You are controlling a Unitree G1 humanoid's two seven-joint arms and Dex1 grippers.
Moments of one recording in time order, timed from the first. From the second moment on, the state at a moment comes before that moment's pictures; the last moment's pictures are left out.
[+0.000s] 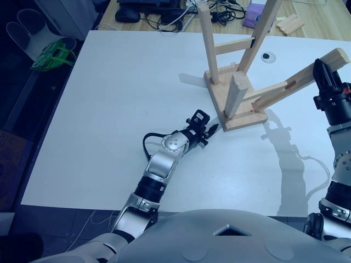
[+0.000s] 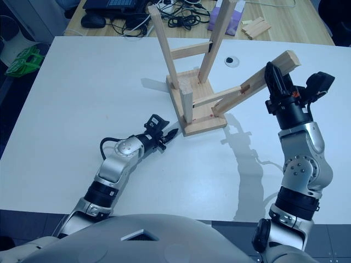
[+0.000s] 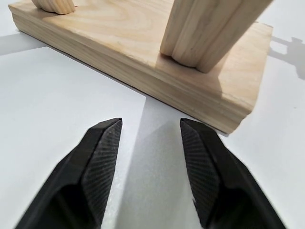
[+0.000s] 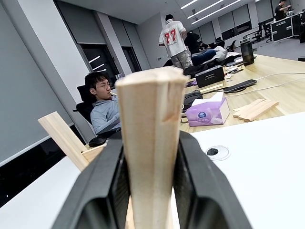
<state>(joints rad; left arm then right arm) -0.11 0.06 -0.36 0.07 -0.01 0.41 -0.40 -0.05 -0.40 -0.38 -0.22 0.80 0.44 0.37</state>
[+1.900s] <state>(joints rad) -0.11 0.05 -0.37 0.09 0.01 0.41 -0.38 -0.10 -0.44 -0.21 -0.28 0.59 0.42 0.39</state>
